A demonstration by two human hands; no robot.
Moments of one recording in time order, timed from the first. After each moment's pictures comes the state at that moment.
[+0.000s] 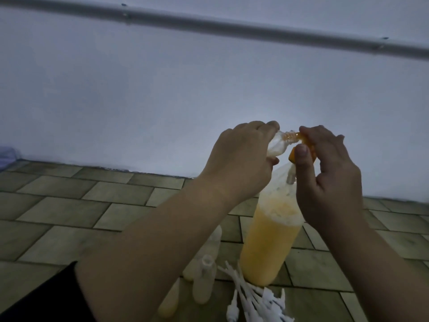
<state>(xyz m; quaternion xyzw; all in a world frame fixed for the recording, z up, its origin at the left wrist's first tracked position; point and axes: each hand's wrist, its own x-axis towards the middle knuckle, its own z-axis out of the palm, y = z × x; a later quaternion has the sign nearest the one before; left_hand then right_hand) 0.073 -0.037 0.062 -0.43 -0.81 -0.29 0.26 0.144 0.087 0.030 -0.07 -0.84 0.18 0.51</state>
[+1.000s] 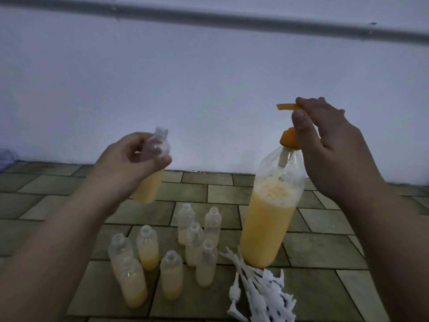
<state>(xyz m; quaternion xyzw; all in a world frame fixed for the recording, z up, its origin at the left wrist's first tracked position) 0.037 -0.164 0.023 -0.21 -0.77 -0.60 0.04 0.166 0.080 0.061 -0.09 -0.88 0.21 0.41</state>
